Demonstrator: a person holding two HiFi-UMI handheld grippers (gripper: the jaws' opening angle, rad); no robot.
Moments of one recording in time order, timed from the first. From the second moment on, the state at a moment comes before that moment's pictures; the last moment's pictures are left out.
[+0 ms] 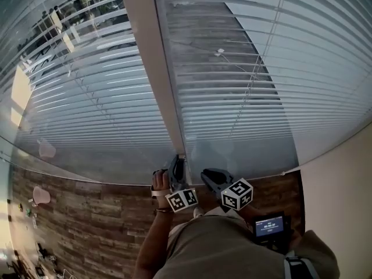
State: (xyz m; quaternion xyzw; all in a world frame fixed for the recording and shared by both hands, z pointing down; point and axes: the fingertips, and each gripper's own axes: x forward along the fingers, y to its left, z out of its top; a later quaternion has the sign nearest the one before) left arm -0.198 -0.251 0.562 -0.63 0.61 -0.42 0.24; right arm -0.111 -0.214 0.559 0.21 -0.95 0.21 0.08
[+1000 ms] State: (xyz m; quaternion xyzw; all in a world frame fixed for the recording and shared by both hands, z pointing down) left arm -0.211 -0.261 0.553 -0.69 0.62 -0.34 0.14; right arm -0.114 -0.220 0.546 0.22 -0.94 0.24 0.06
